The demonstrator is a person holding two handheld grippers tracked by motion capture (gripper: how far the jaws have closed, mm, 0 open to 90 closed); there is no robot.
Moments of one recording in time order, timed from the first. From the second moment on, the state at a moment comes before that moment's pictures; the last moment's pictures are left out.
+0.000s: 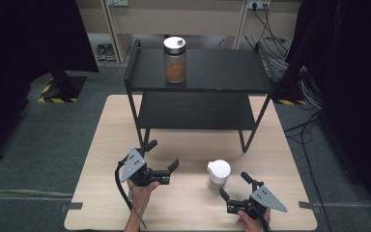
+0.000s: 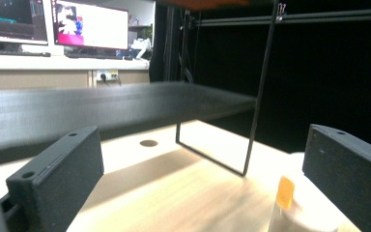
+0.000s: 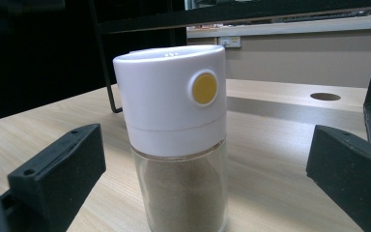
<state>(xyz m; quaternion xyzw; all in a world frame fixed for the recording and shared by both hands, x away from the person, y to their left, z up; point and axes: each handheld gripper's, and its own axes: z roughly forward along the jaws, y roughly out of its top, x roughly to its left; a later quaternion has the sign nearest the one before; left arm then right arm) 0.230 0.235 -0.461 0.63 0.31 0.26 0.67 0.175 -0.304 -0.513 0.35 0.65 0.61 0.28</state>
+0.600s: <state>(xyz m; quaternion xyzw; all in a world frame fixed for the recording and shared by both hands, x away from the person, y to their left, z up) 0.207 0.235 -0.507 0.64 0.33 0.26 0.64 0.175 -0.304 -0.513 0.35 0.65 0.62 0.28</state>
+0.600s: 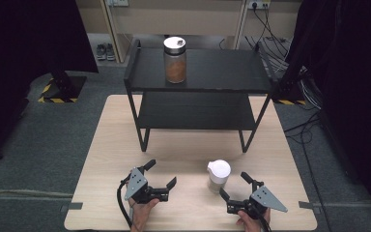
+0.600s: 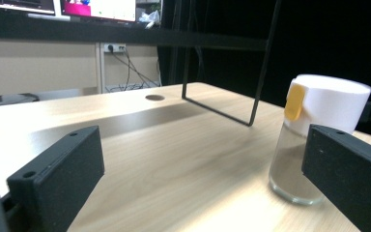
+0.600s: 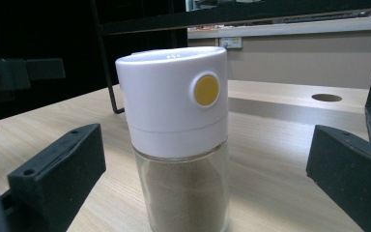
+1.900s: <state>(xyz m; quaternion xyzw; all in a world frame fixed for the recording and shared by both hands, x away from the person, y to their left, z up) 0.197 0.228 -0.516 0.66 0.35 0.26 0.62 0.176 -0.304 -0.513 0.34 0.65 0.62 0.27</state>
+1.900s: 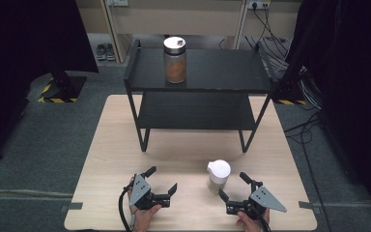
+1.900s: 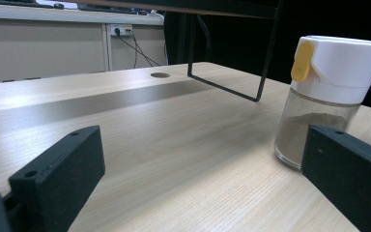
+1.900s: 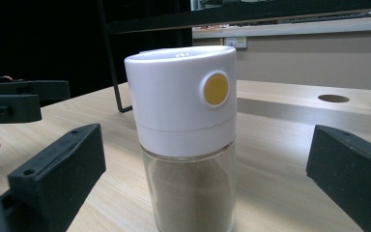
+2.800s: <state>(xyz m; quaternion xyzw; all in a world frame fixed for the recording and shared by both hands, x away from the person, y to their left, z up) 0.196 0.227 -0.516 0.66 0.35 0.26 0.61 0.175 -0.304 -0.513 0.34 0.65 0.62 0.27</state>
